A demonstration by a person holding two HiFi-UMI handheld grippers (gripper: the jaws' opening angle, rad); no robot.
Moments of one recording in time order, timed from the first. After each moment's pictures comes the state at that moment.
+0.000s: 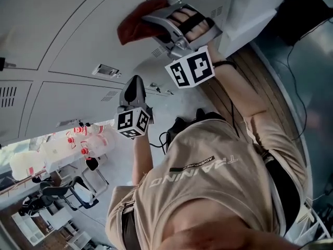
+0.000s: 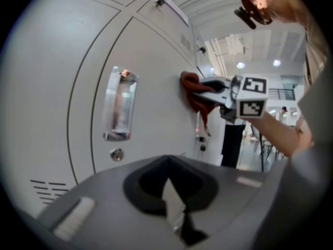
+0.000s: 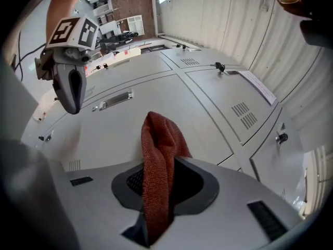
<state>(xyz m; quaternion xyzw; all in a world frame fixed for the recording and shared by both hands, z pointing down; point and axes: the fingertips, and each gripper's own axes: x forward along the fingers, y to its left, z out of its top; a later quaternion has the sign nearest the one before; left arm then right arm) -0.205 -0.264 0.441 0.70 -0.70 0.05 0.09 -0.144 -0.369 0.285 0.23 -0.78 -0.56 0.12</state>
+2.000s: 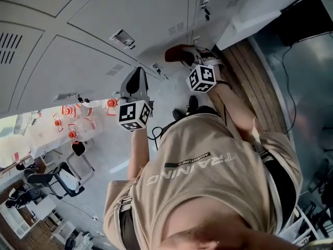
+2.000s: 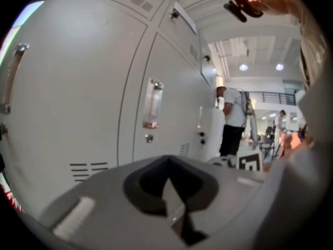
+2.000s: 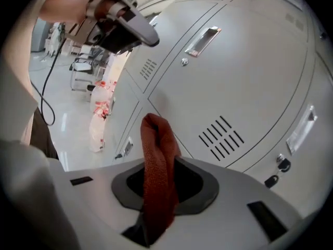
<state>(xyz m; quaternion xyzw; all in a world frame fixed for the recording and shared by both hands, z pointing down) -0.237 -0.195 0.454 0.70 -0.70 0.05 0.11 -0.136 -0.300 0.585 0.12 -0.88 -0.29 0.36</state>
